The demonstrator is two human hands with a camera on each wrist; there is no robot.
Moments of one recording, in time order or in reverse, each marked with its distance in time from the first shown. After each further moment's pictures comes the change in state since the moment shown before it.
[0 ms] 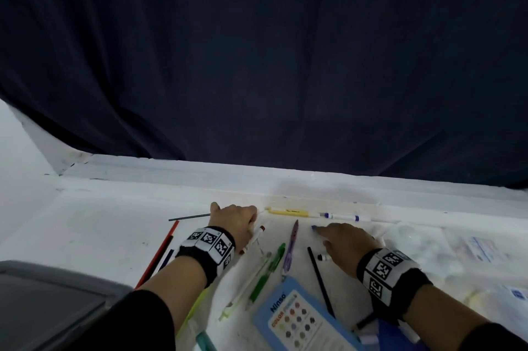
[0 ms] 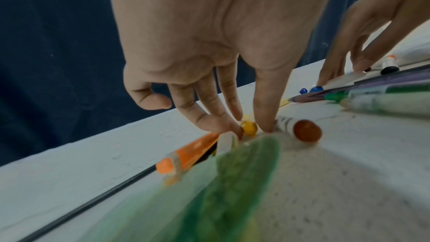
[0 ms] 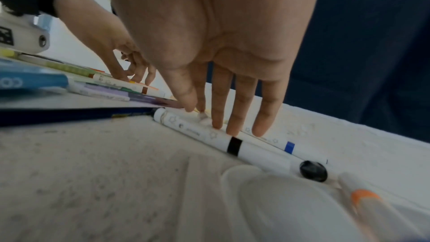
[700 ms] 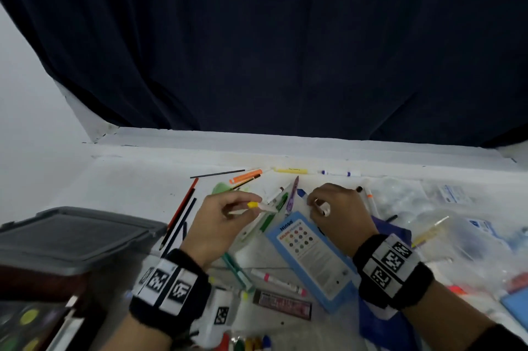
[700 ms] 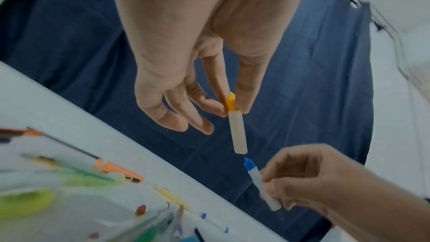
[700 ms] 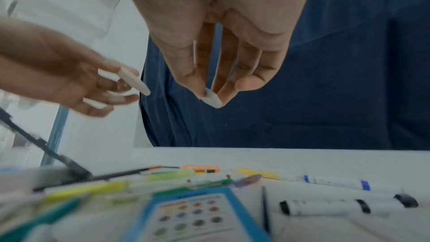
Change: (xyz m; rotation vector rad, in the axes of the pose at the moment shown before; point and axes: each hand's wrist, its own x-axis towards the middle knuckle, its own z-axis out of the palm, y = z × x) left_hand -0.196 0.014 -0.025 -1.257 0.303 0.067; right_hand -0.116 -0.065 -0.012 0.448 0.661 -0.226
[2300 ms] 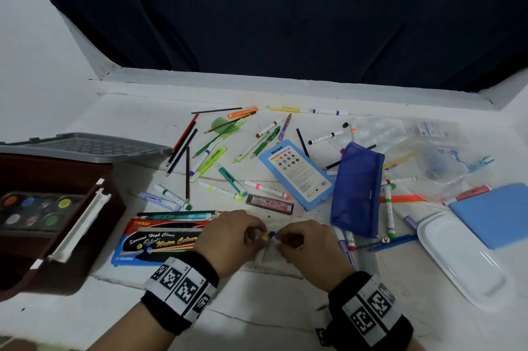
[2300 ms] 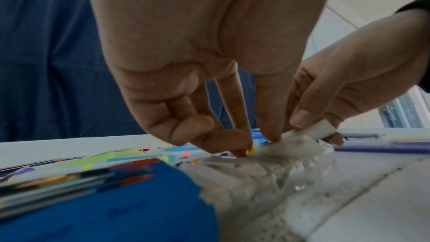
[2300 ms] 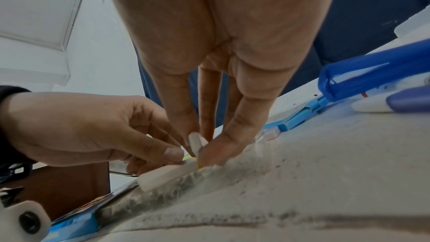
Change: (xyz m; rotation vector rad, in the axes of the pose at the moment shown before) left_hand -0.158 -0.034 0.052 0.820 -0.314 0.005; right_hand -0.189 -0.086 0.014 0.352 -0.345 0.357
